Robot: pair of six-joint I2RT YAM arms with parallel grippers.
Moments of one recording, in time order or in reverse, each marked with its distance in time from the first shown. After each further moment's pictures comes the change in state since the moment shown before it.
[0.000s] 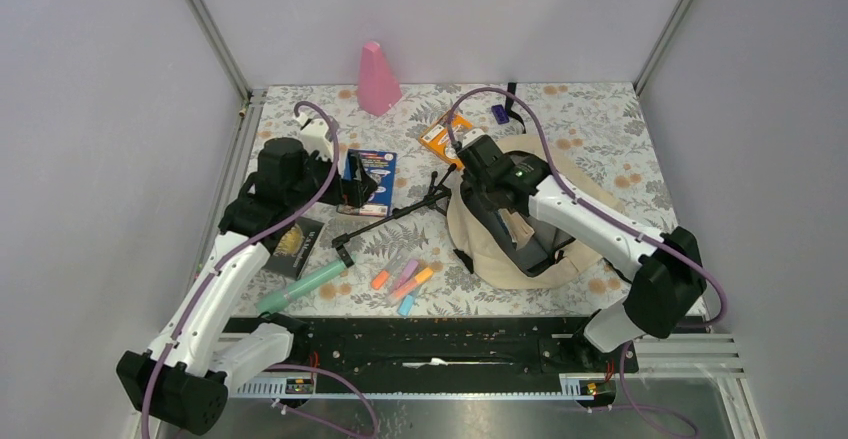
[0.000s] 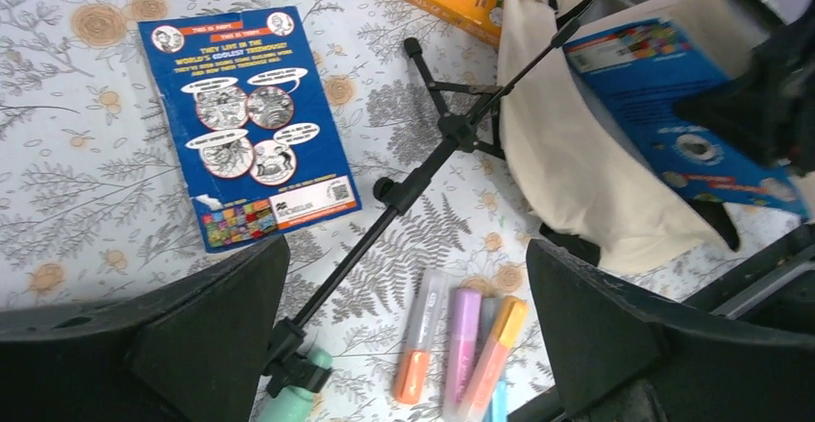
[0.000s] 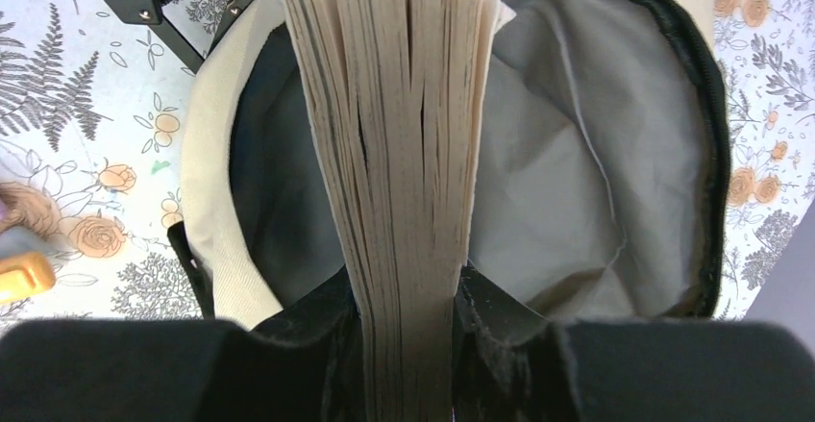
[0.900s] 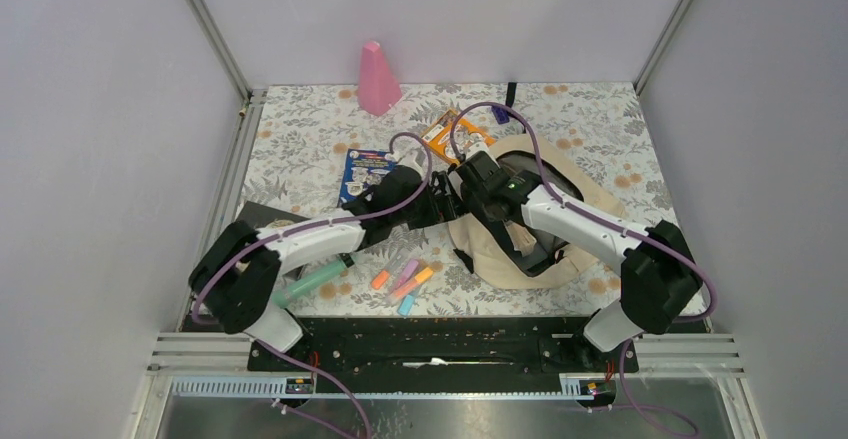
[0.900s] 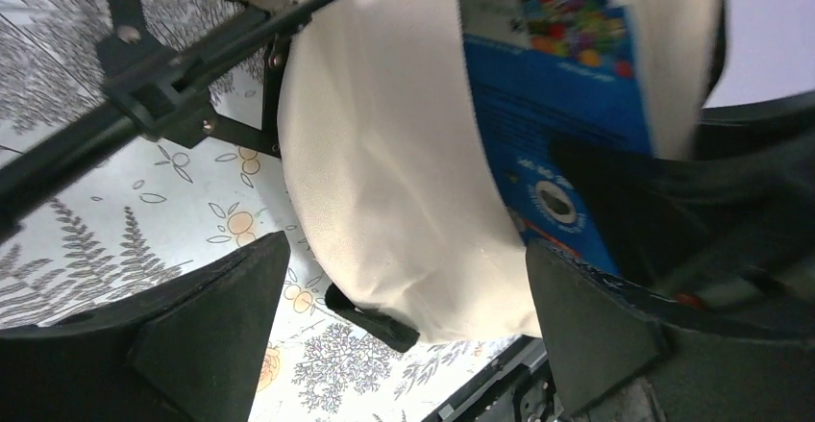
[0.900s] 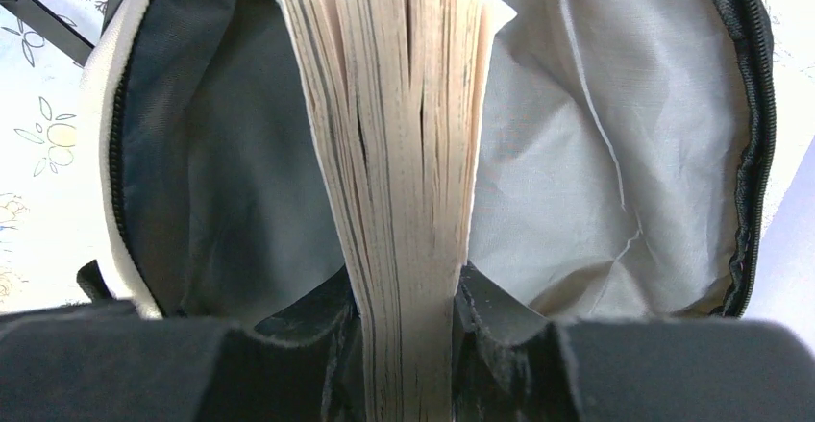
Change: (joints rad) left arm -0.451 0.509 -0.140 0.602 -0.167 -0.690; right arm 0.000 0.043 -0.151 0.130 0.107 0.024
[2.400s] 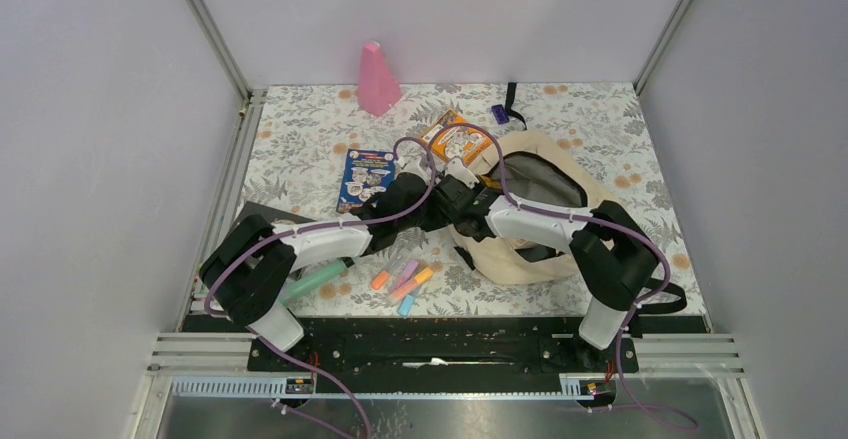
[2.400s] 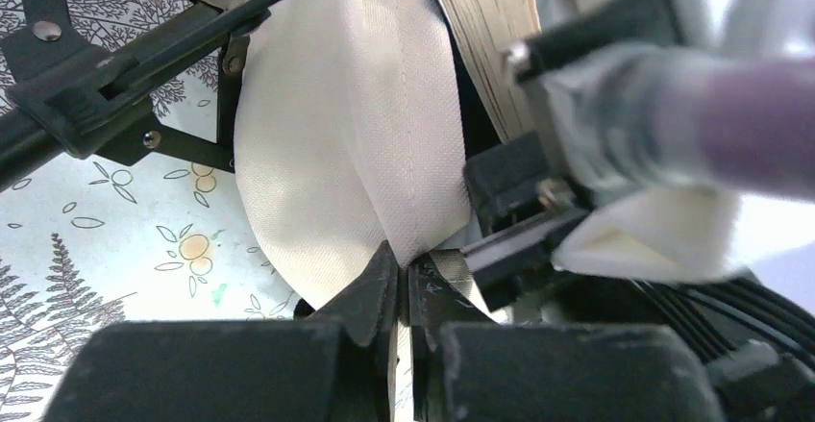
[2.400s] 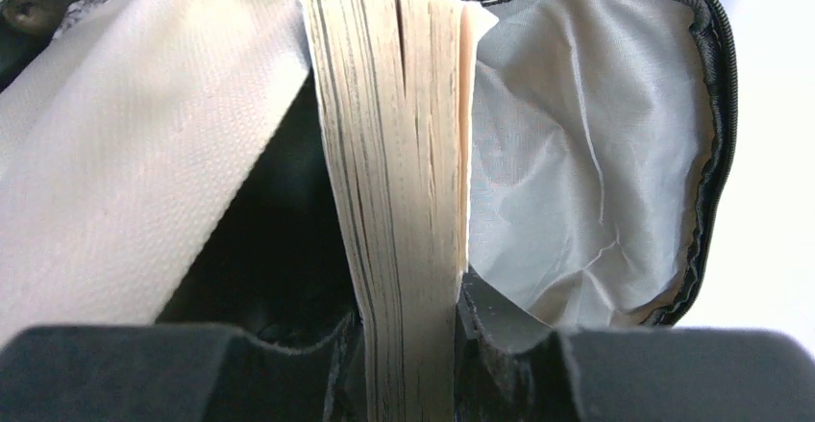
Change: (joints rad) left arm -0.034 0.100 -0.034 0.167 0.015 -0.060; right arm 0.100 0.188 -0.037 0.137 0.297 -0.045
